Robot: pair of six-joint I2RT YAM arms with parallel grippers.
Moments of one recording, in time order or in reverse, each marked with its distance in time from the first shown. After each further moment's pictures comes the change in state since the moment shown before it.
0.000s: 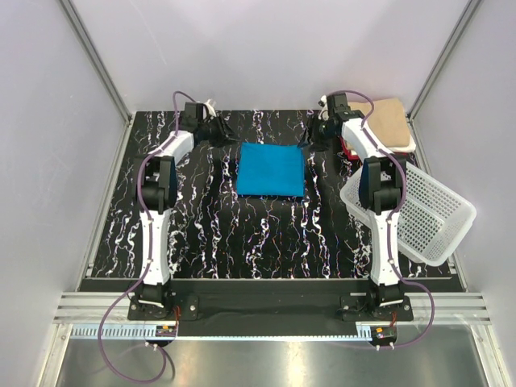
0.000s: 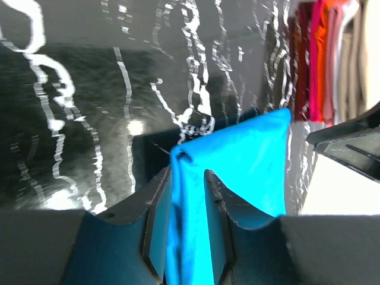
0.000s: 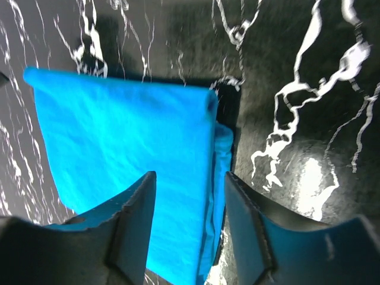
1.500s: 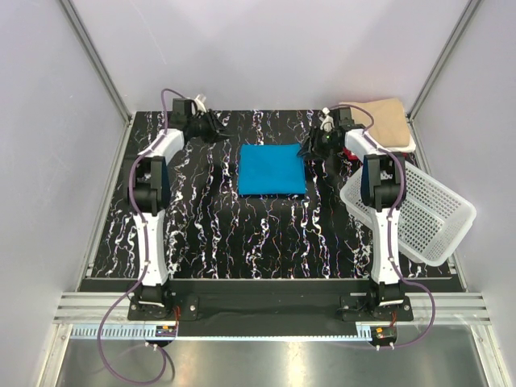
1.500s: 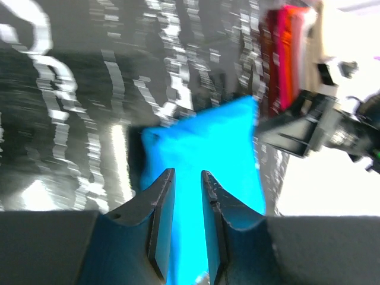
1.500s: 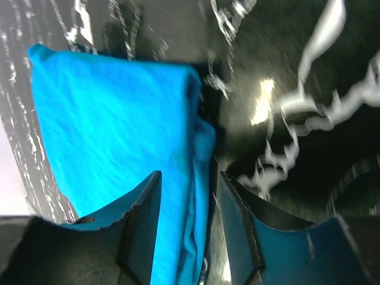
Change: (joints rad) left arm 0.051 -0.049 -0.032 0.011 0.092 -0.028; right arm -0.056 0.070 -0.128 0.198 -0.248 -0.027
